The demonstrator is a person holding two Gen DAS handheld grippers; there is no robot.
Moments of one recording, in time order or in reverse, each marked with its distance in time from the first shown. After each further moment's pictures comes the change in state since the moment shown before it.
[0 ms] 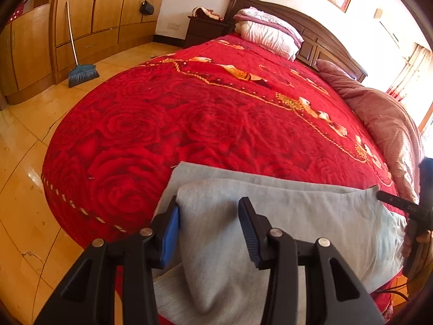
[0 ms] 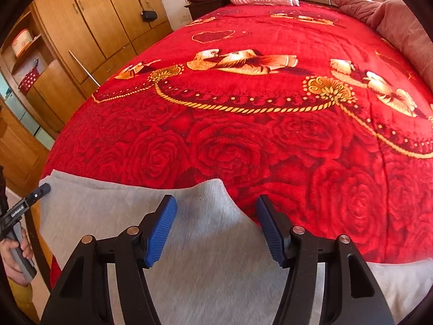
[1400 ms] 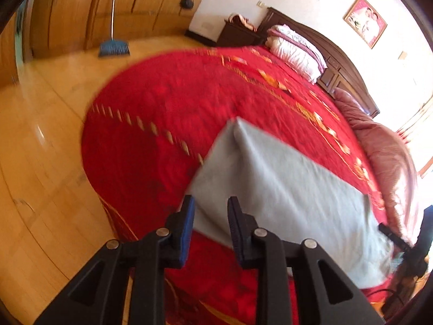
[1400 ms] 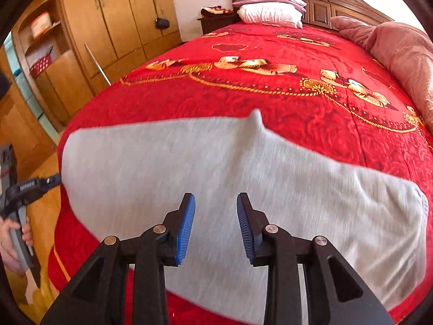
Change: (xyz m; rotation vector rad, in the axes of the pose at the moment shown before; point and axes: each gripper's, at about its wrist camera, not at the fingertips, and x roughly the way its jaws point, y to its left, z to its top) left arm -0.044 0.054 -0.068 -0.249 -0.003 -0.023; right arm -0.070 0.051 -0.096 -0.099 -0.095 -0.063
